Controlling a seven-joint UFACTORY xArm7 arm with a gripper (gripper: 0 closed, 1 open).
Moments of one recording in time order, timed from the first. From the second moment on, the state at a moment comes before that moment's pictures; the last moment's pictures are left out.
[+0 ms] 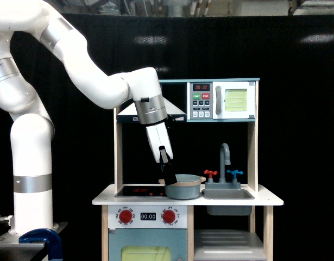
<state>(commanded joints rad) 0.29 -0.43 -0.31 0.41 0.25 0.59 -0.34</state>
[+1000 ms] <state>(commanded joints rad) 0.42 -0.37 -0.38 0.44 0.47 0.54 -0.42</state>
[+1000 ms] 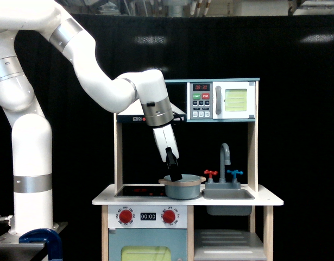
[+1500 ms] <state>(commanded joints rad) 0.49 -0.32 -0.45 0.48 0.57 0.54 -0.54</state>
